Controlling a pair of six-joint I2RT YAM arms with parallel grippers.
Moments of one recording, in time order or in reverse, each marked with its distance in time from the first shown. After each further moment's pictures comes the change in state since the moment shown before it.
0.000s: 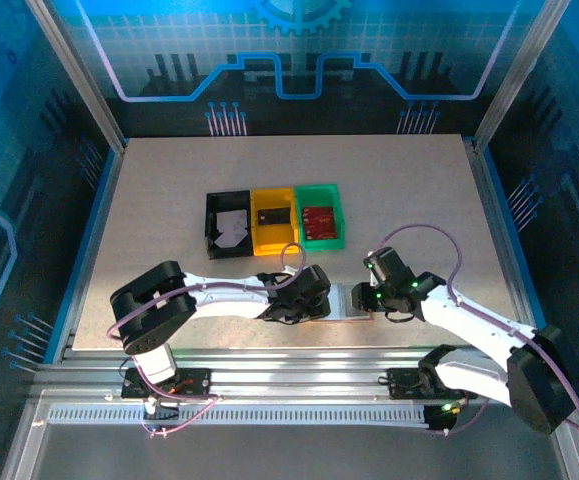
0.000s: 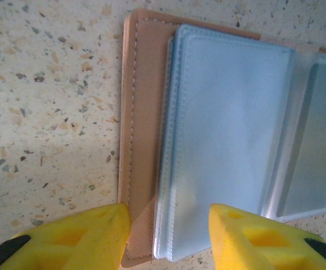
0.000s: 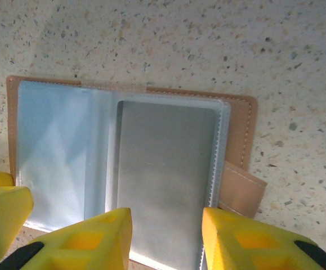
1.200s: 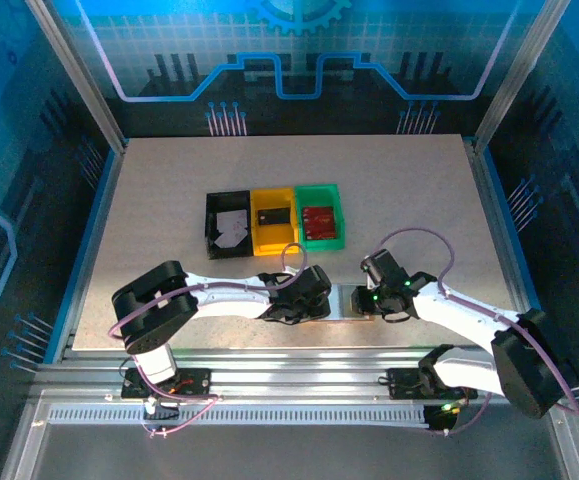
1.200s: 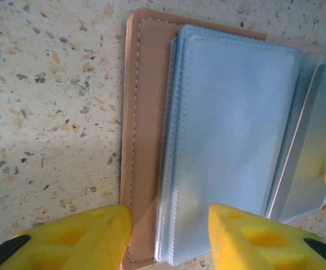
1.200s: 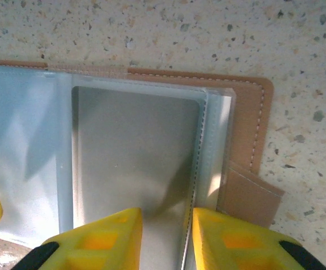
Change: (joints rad) left arm -0.003 0.011 0.006 -0.004 -0.005 -0.001; right arm -0.001 0.097 -0.026 0.067 -0.037 0.009
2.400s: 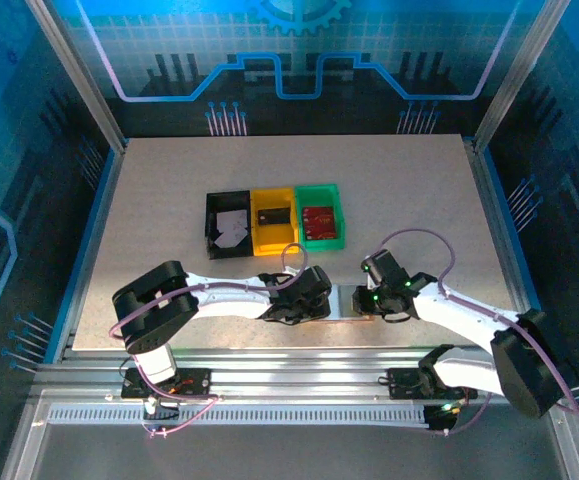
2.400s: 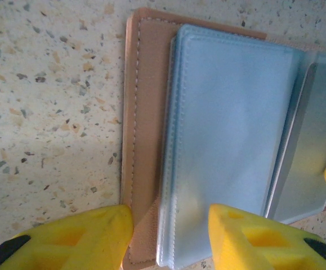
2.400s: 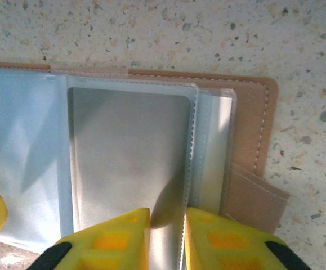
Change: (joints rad) left arm -0.003 0.006 0.000 0.001 -0.003 -0.001; right arm -0.005 -0.008 -0.010 0.014 -0.015 0.011
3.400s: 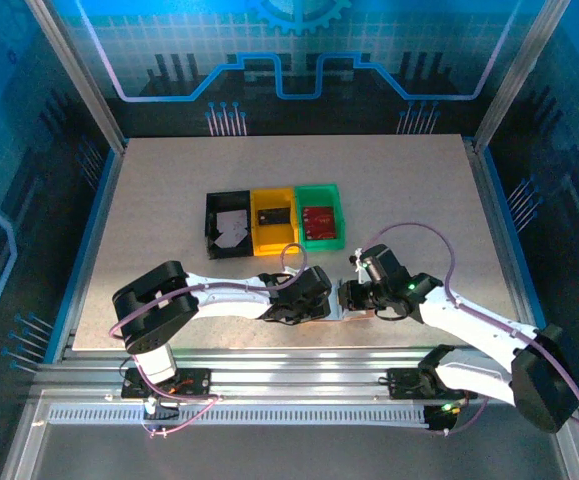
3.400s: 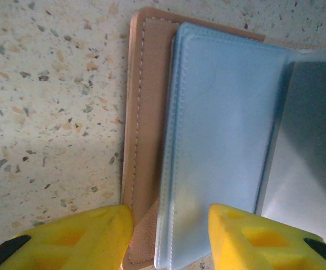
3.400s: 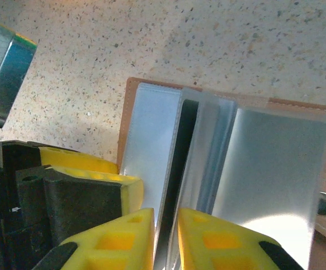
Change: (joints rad) left arm -0.001 0.000 0.000 0.000 -0.004 -0.018; right arm 0.075 -0.090 0.052 0.040 -0.113 0.026
